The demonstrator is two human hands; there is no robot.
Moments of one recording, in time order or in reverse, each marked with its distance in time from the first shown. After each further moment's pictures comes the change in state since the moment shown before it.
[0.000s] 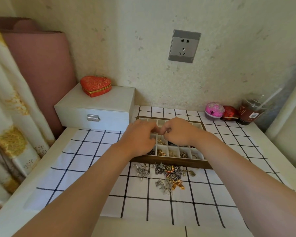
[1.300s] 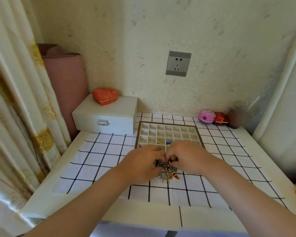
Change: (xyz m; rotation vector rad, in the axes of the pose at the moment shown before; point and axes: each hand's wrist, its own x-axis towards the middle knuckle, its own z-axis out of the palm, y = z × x) left_hand -0.089 0.037 -0.008 0.084 -0.080 0.260; right_hand -0.102 -0.016 0.015 -0.369 0.002 -0.201
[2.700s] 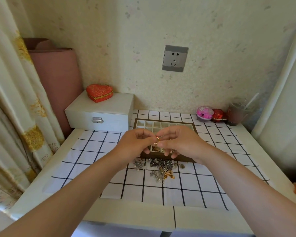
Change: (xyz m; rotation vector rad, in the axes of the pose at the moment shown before) left_hand 0.022 0.007 -0.026 -0.909 0.204 -0.556; right_hand 0.008 0.004 -0.017 1.111 0.128 0.216
